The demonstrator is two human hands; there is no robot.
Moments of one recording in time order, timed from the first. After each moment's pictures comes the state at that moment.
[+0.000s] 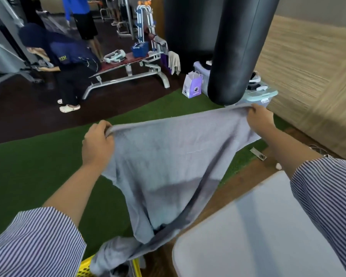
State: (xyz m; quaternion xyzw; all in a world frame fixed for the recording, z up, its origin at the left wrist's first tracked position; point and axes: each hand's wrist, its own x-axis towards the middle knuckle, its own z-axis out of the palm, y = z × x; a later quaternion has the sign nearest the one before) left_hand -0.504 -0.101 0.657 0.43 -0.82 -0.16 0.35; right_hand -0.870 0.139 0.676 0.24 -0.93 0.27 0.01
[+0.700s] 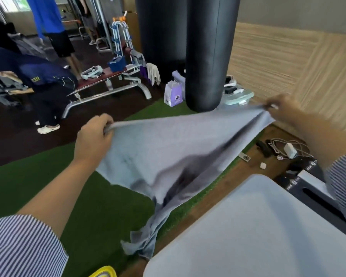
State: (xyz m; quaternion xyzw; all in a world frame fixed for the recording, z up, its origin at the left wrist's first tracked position) left_hand -0.624 -0.053 0.701 0.26 -0.89 -0.09 0.36; right_hand -1.026 0.275 0.704 0.33 -0.92 0.18 0.07
